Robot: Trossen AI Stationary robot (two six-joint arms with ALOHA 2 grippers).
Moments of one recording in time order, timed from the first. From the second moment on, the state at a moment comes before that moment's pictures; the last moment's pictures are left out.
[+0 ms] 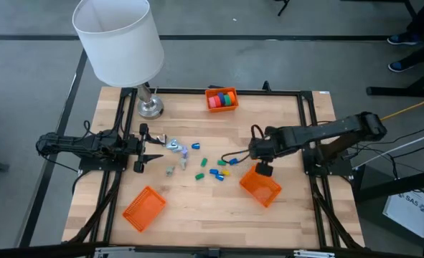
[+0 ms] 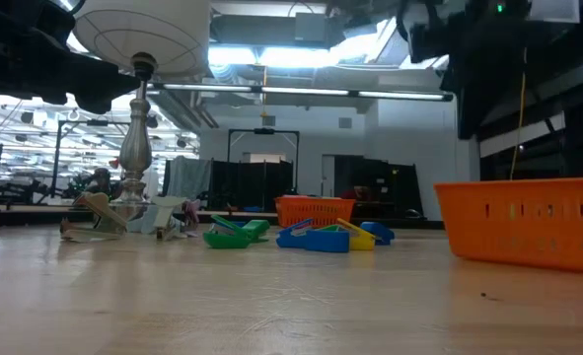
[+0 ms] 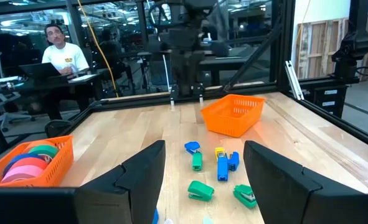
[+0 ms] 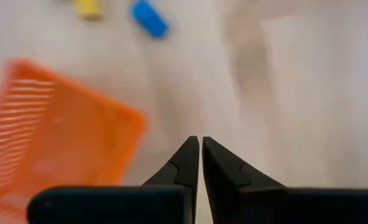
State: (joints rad) left arm -0.05 0.02 0.02 0.00 -0.04 0.09; right arm 0.19 1.44 1.12 -1.08 0.17 0.41
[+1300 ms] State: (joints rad) left arm -0.05 0.02 0.01 0.00 -0.04 0.09; right arm 0.10 1.71 0.96 -0.78 -0.08 0.19
